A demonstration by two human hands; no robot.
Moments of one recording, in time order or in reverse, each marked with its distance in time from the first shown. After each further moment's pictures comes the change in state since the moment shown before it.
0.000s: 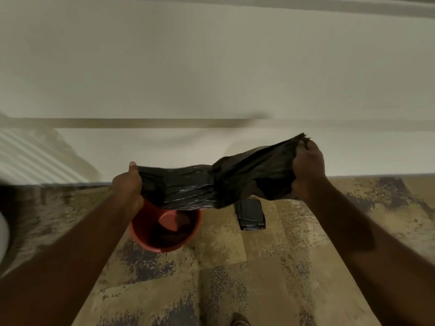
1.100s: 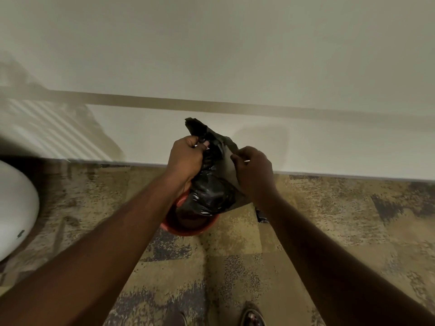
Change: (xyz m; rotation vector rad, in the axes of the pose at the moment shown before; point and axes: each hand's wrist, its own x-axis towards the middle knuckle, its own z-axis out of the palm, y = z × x) left_hand -0.032 0.009 0.008 0.234 -0.405 0.384; right_hand -0.089 0.053 0.124 -0.590 -0.406 -0.304
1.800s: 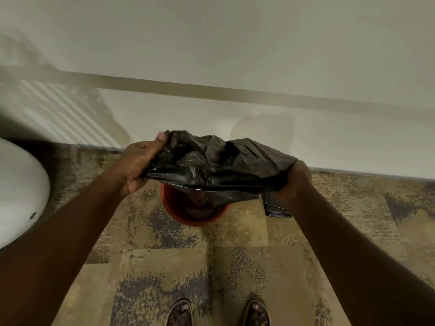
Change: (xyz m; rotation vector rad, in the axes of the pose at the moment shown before) left_hand 0.023 -0.051 -0.122 -0.211 -0.213 -0.218; right_hand 0.020 0.054 -0.003 1.055 0.047 0.755
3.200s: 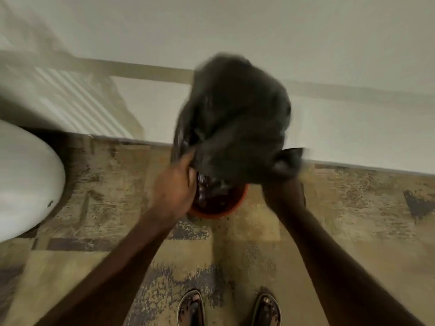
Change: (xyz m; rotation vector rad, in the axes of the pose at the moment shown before) left_hand -0.033 -0.061 0.028 0.990 0.471 0.781; right_hand -0.037 0.056 0.019 -1.049 -0.134 -1.095
